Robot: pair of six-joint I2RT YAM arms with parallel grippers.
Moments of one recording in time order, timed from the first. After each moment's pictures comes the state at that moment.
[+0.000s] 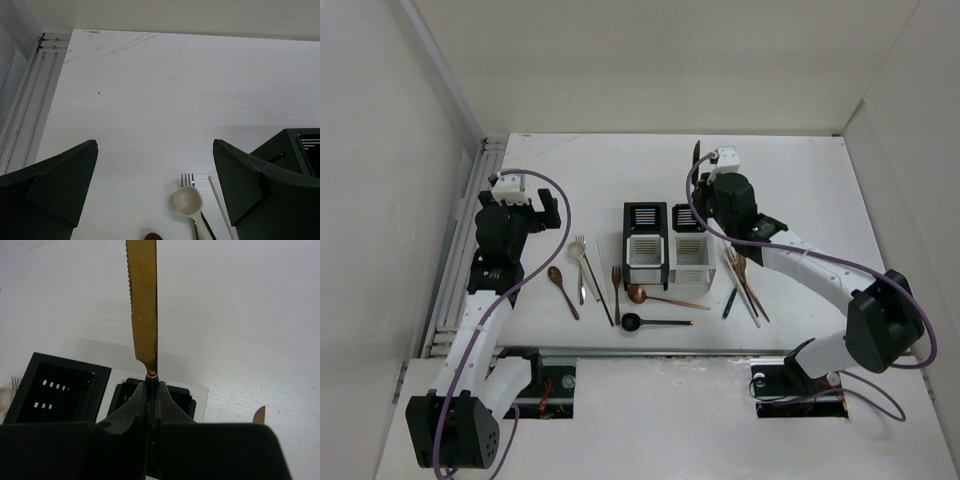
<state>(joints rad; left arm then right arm) -0.04 0.89 0.65 0.08 0.04 -0.09 0.60 1.43 1.02 0.08 0.29 0.26</state>
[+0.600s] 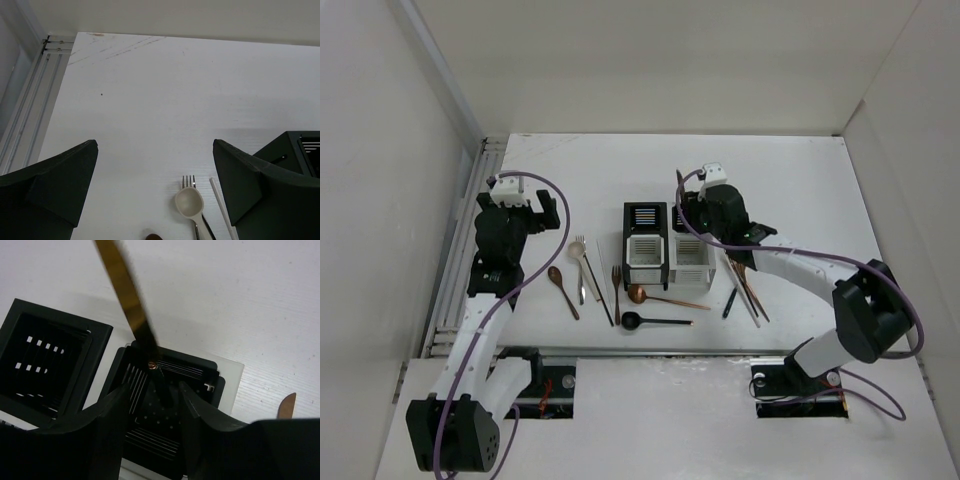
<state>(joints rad) -0.04 0.87 0.63 0.10 0.02 -0.10 0.60 1.49 0.93 0.11 0.18 0.26</state>
